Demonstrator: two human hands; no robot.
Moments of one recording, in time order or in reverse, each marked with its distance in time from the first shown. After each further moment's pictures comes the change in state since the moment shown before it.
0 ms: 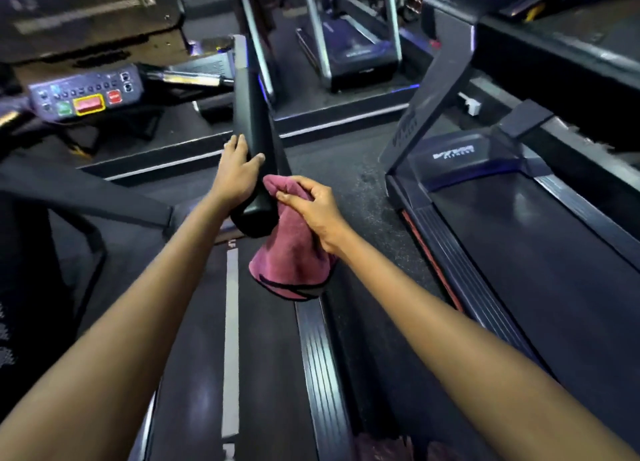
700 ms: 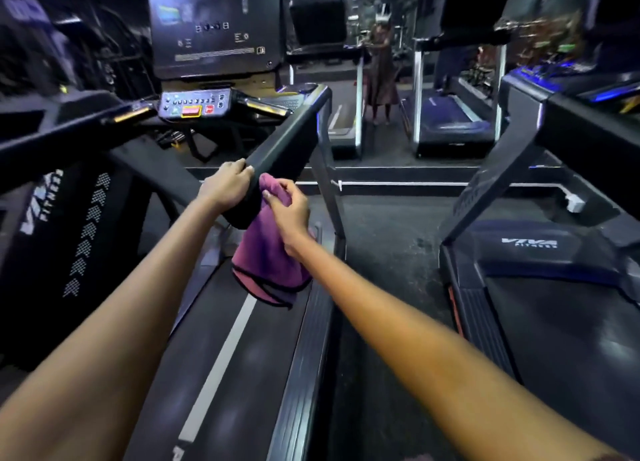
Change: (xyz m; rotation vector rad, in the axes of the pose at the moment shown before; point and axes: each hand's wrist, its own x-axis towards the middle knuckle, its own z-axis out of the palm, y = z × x) left_hand -0.058 0.025 0.014 0.254 0.236 -0.304; right_hand 0.011 0.016 -0.007 -0.051 -0.100 -0.118
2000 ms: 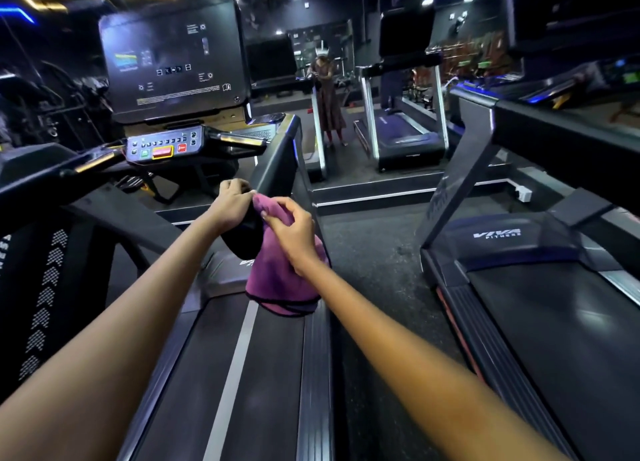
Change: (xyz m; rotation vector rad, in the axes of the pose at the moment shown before) left_hand 0.029 -0.009 -0.001 -0.227 -0.085 0.157; right_hand -0.005 -0.009 0.005 -0.100 0.106 -0.214
